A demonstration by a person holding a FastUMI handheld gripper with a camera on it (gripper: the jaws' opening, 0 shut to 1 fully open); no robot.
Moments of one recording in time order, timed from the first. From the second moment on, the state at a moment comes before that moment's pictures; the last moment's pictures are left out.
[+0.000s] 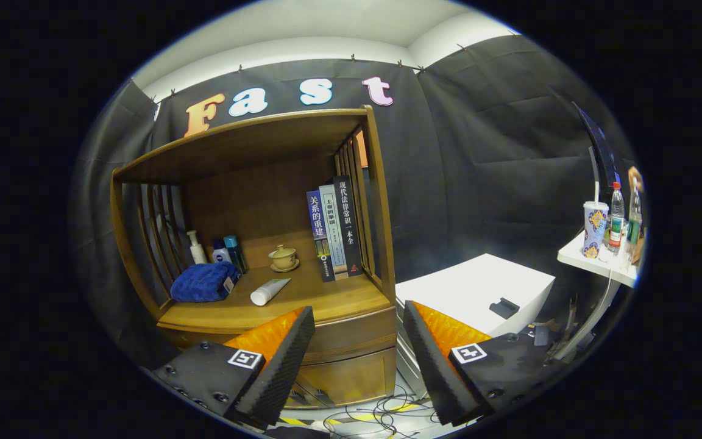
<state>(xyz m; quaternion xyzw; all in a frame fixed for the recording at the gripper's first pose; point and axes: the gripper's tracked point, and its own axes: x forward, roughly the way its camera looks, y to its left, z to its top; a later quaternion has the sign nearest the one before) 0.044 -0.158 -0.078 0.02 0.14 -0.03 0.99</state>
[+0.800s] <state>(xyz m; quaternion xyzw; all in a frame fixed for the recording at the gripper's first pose) 0.042 -0.162 -0.080 0.03 0.15 -0.03 0.99</state>
